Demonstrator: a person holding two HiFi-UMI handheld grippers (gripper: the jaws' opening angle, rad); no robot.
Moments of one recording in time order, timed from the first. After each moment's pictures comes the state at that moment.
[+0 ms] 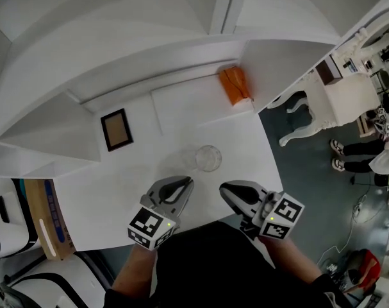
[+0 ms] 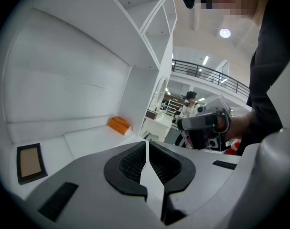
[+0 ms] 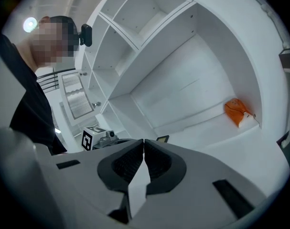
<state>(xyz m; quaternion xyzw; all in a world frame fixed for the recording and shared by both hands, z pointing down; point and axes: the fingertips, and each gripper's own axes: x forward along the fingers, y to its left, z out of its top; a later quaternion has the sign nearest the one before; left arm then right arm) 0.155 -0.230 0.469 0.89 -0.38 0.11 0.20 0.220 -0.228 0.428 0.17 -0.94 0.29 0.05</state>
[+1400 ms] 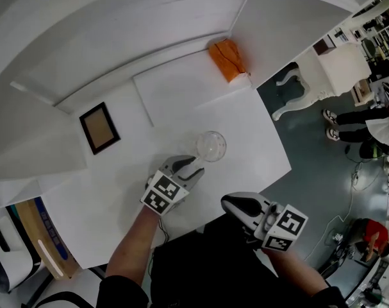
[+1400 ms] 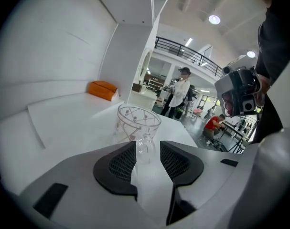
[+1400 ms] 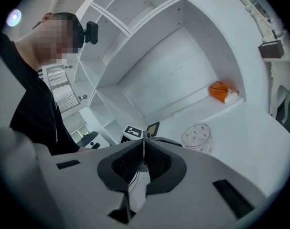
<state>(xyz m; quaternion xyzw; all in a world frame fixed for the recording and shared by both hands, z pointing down) 0.179 -0.252 0.639 0.92 -0.22 0.23 0.21 0.206 -0.182 0.492 0.25 -0.91 0.33 0.08</state>
